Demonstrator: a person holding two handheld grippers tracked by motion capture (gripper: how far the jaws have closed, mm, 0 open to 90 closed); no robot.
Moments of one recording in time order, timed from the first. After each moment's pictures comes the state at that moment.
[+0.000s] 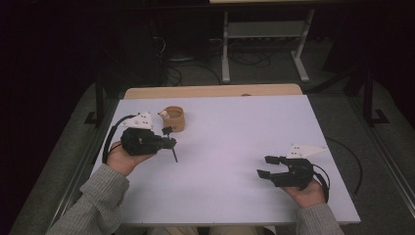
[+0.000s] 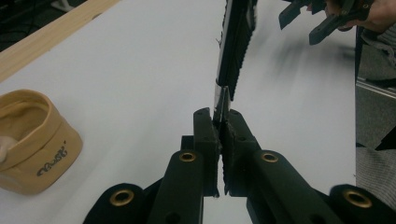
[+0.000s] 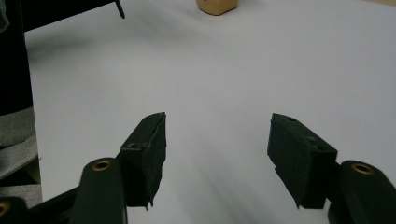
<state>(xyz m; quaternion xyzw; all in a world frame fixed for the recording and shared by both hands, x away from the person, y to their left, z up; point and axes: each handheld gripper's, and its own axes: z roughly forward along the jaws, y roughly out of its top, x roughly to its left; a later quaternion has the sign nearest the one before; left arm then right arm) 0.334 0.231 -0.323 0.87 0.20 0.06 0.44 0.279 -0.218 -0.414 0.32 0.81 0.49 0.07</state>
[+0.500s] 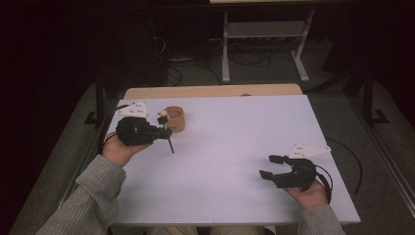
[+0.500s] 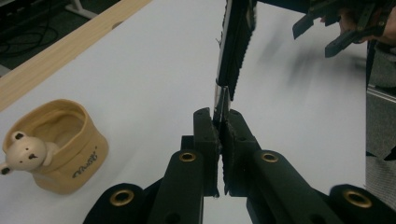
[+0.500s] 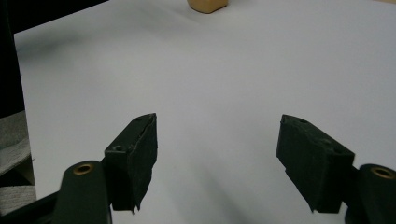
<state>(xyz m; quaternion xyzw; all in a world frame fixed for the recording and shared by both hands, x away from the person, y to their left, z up) 0.350 0.239 -0.304 0.87 0.22 0.07 0.45 0.278 -0.223 -0.414 0.33 0.81 0.49 0.08</state>
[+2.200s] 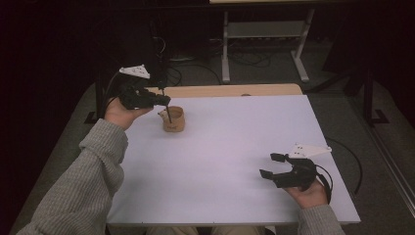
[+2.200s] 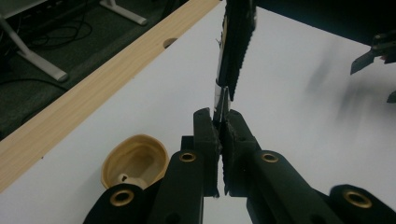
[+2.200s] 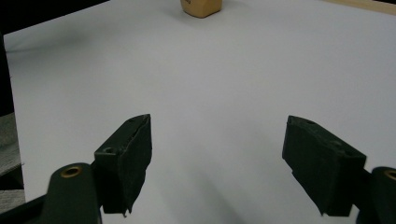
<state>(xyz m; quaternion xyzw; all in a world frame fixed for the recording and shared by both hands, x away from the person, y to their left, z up) 0.426 0.236 -0.258 0.86 0.26 0.10 0.42 0.277 -0.223 -0.412 0.33 0.80 0.49 0.10</state>
